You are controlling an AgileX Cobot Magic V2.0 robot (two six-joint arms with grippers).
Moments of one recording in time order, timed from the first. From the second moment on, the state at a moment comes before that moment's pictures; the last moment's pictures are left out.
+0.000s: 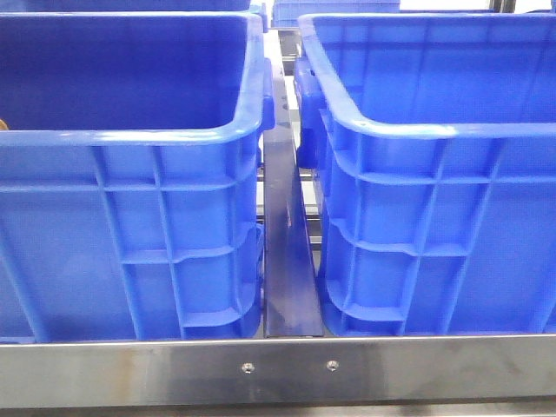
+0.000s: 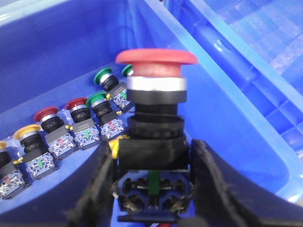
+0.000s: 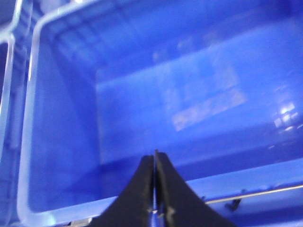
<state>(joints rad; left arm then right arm) -0.60 1.01 -1.02 0.09 0.67 -0.11 0.03 0.61 -0.81 0.19 0.82 0.29</state>
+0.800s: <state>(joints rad) -0.60 1.01 -1.02 0.09 0.67 -0.11 0.31 1.26 -0.97 1.42 0.72 -0.84</state>
